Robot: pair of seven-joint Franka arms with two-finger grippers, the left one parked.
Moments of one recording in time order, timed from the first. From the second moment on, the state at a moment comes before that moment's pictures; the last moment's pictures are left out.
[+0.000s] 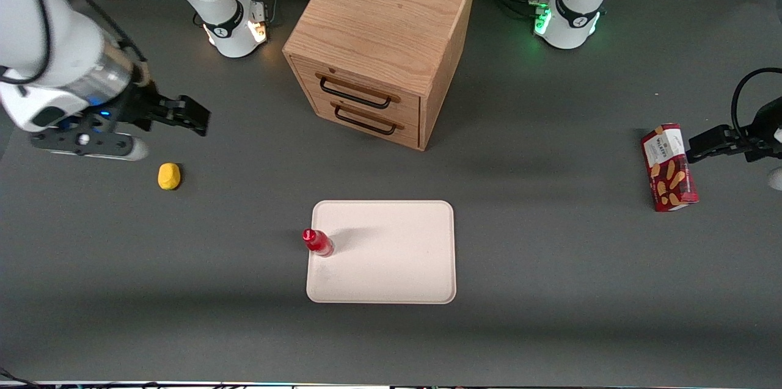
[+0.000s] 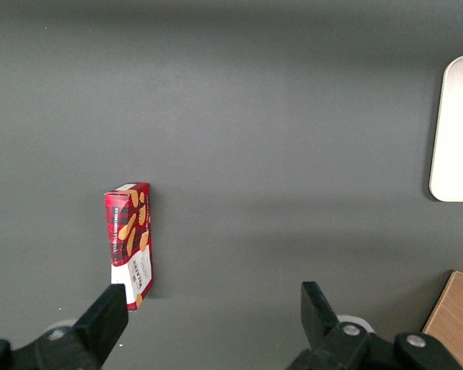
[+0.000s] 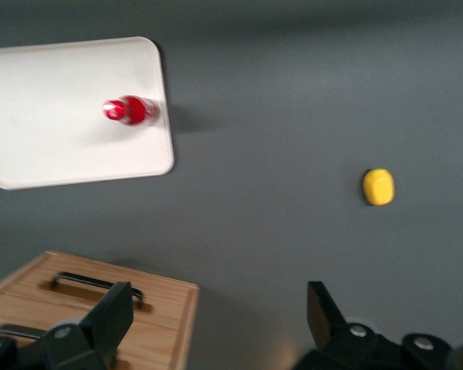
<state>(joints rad) 0.21 0.25 0.07 -1.13 -0.03 1.29 0.37</state>
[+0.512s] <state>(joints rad) -0.02 0.10 0.06 -1.37 -0.02 1.42 -0.05</state>
